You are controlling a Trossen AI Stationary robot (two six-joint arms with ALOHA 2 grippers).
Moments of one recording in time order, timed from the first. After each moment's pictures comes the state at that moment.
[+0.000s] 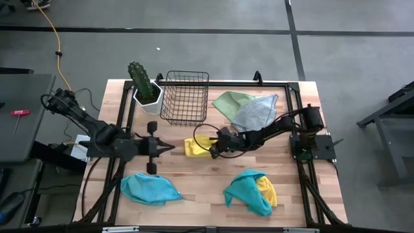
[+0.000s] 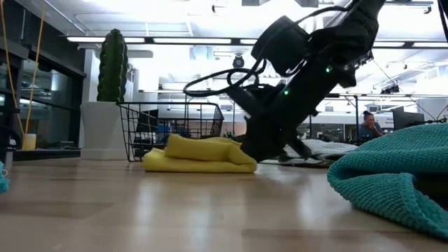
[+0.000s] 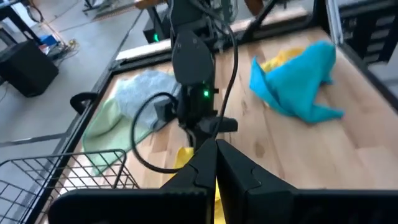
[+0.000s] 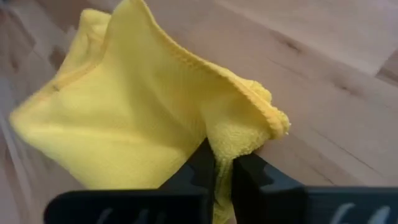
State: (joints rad) left arm -0.48 0.96 0.84 -0.41 -0.69 -0.07; right arm 0.08 1.89 0.89 0.18 0.25 0.91
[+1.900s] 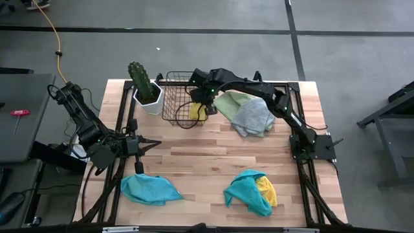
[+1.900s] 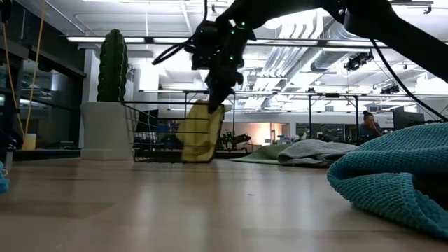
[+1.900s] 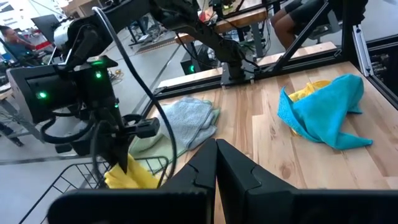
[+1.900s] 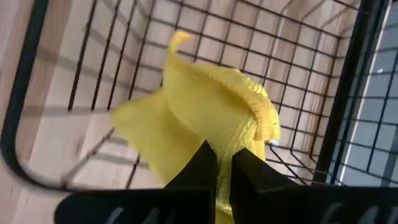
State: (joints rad) left arm -0.73 0.86 0.84 -0.47 -1.07 -0.11; right arm -0.37 2.34 2.32 -1.17 -0.05 -0.67
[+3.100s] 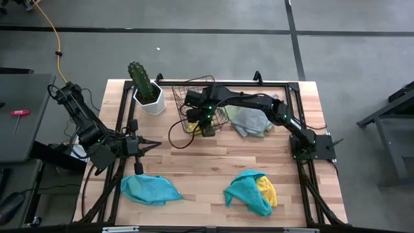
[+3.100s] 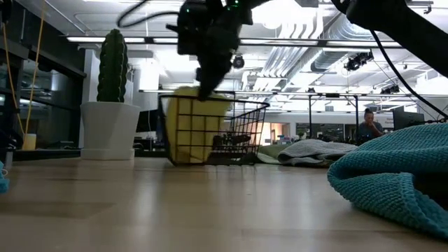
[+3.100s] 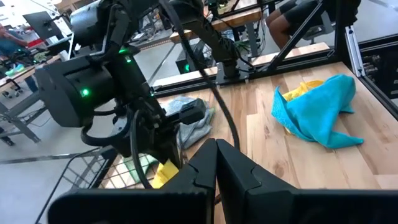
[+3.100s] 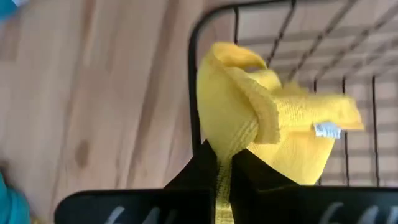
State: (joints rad) left arm -0.74 0.86 0.84 -0.47 -1.05 -0.12; right arm -0.18 2.33 2.32 -1.26 -0.27 -0.38
